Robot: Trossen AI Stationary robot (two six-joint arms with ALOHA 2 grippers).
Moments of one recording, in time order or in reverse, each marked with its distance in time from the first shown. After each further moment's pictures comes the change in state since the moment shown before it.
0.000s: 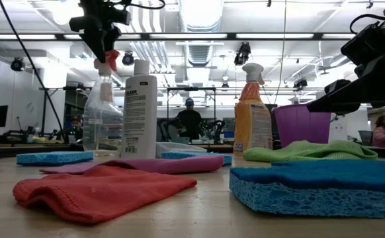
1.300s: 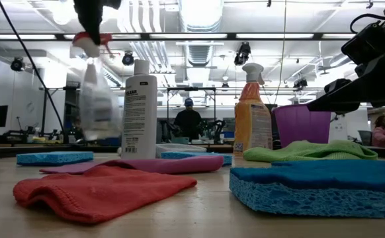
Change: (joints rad) left arm -0.020 -0.004 0.199 -0.208 0.020 -0.455; right arm 0.000 -0.002 -0.002 0.006 -0.006 -0.012
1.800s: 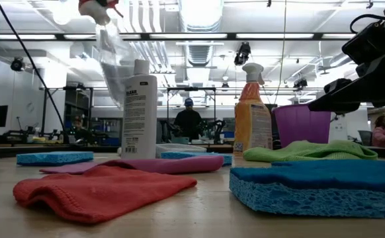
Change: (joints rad) left arm -0.207 -0.048 0.130 0.004 0.147 -0.191; right arm 0.000 0.000 0.000 0.001 -0.023 -0.008
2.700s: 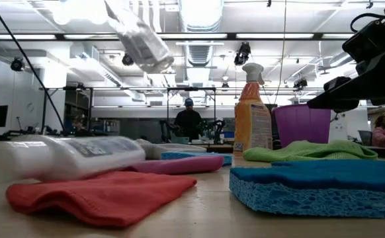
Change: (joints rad) left arm -0.172 -0.041 0.148 -0.001 -0.079 -0.316; right arm 0.000 0.002 -0.001 0.022 0.000 -0.012
